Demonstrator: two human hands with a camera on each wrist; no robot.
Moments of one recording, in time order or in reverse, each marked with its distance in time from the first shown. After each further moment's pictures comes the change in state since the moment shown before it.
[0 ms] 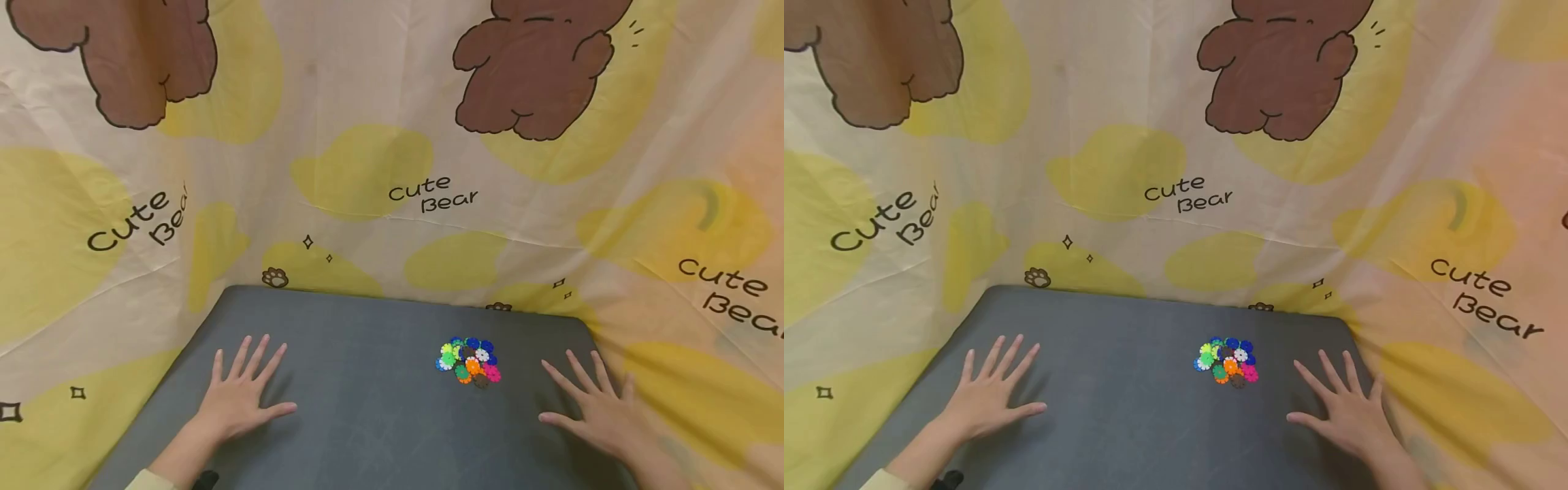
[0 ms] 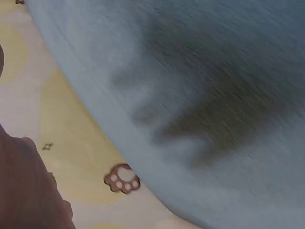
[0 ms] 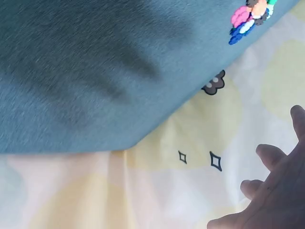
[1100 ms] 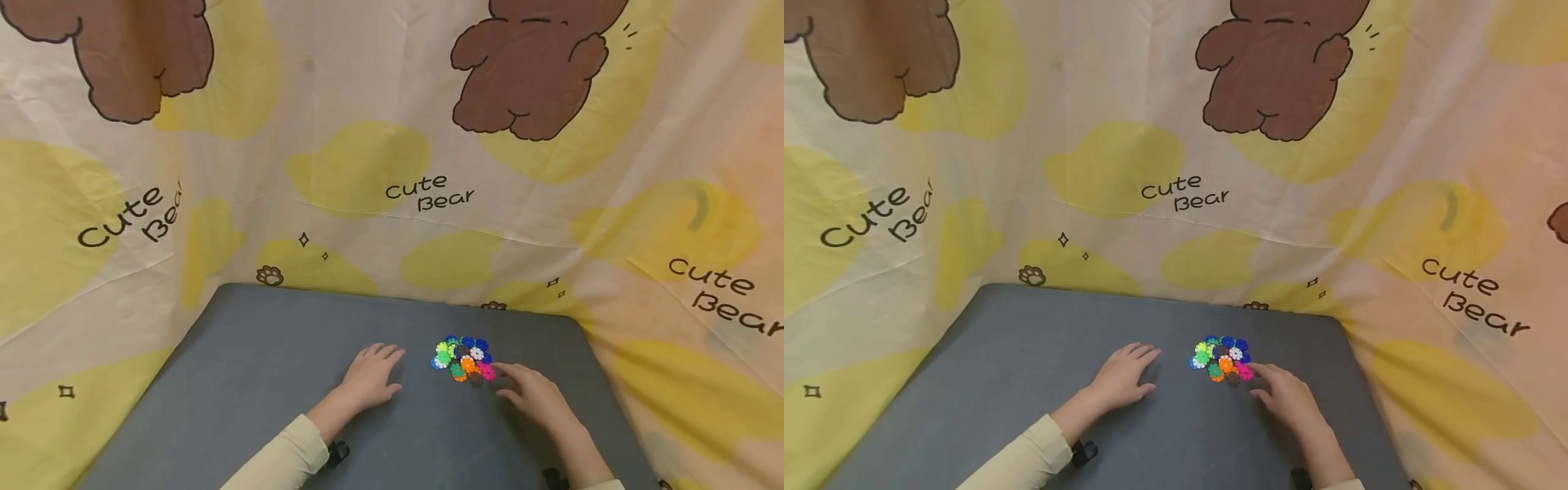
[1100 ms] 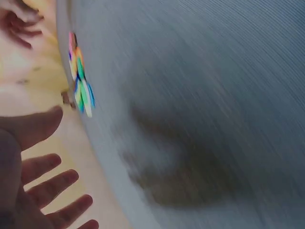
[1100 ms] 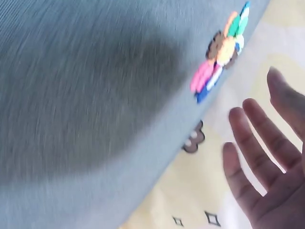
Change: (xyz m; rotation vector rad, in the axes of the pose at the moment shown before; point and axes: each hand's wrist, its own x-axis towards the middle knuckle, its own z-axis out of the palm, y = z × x) left_hand 0.108 0.189 0.046 -0.197 -0.125 0.213; right_hand 0.057 -0.058 0.038 0.285 -0.038 0.028
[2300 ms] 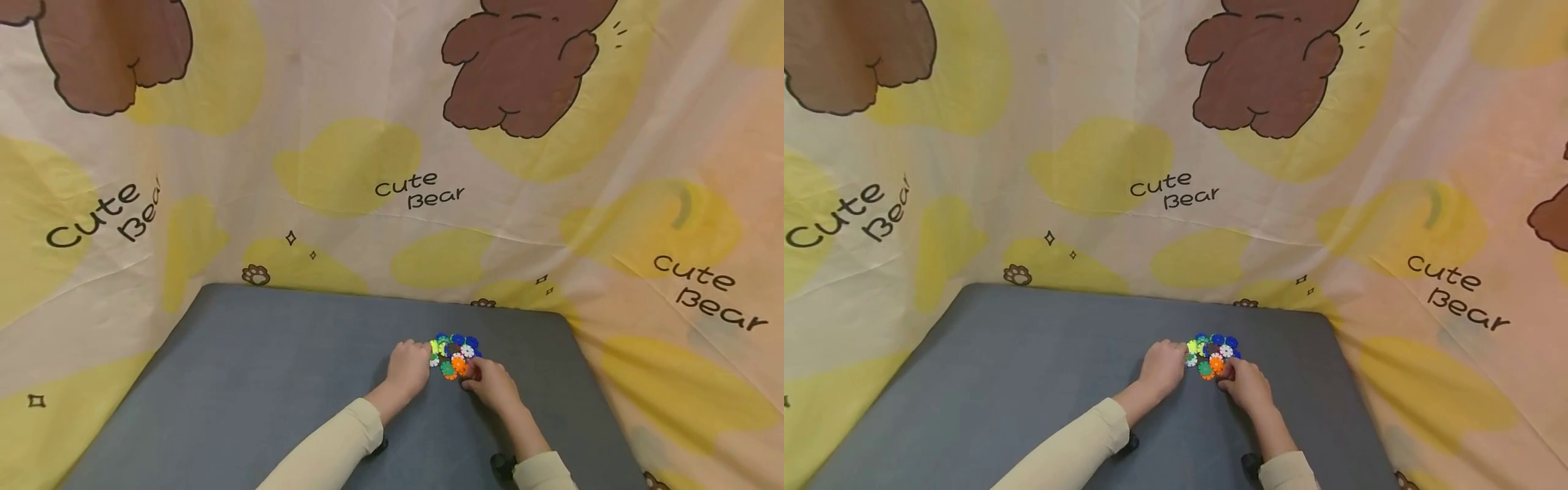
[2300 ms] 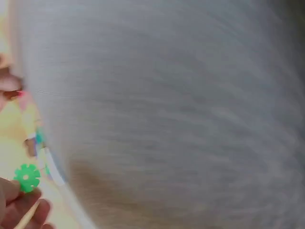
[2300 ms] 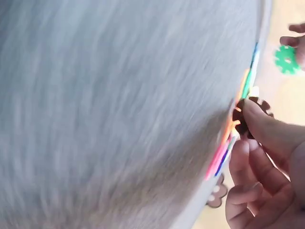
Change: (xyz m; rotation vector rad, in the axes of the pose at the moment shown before) left_hand 0.074 0.060 0.057 0.116 0.344 0.003; right_hand 0.040 -0.018 0.056 0.180 0.022 0.246
